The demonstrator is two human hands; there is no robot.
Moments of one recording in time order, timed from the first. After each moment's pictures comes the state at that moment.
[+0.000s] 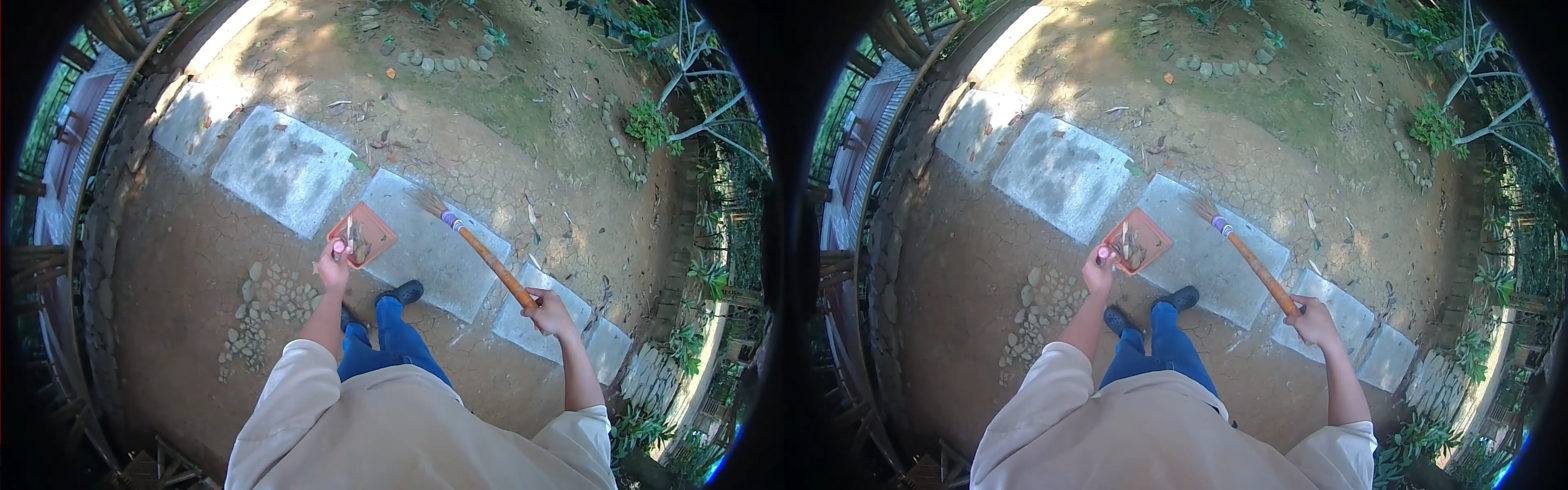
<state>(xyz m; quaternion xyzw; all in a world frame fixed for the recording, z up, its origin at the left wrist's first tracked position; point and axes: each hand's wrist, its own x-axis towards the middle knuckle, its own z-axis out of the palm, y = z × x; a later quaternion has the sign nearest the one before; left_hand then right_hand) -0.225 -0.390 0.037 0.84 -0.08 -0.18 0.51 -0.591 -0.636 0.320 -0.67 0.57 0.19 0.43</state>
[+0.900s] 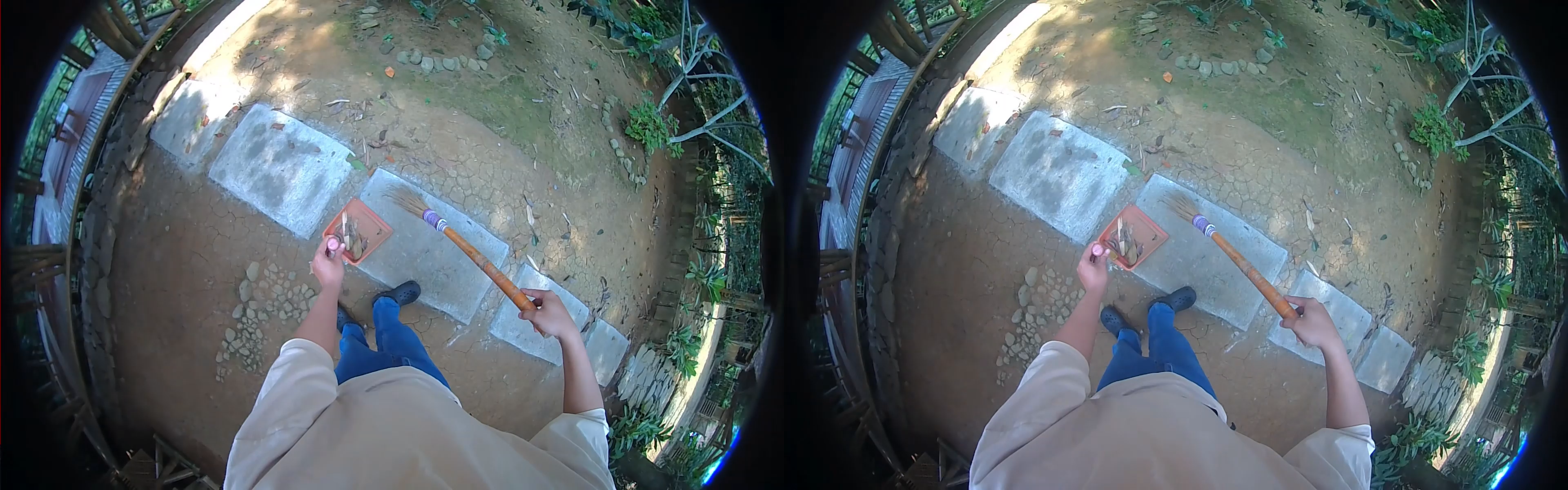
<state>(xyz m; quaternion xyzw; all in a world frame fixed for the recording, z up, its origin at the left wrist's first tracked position) -0.216 -0.399 0.013 0.81 -0.07 -0.14 0.56 -0.575 -0.647 0.337 -0.67 0.55 0.21 0.45</state>
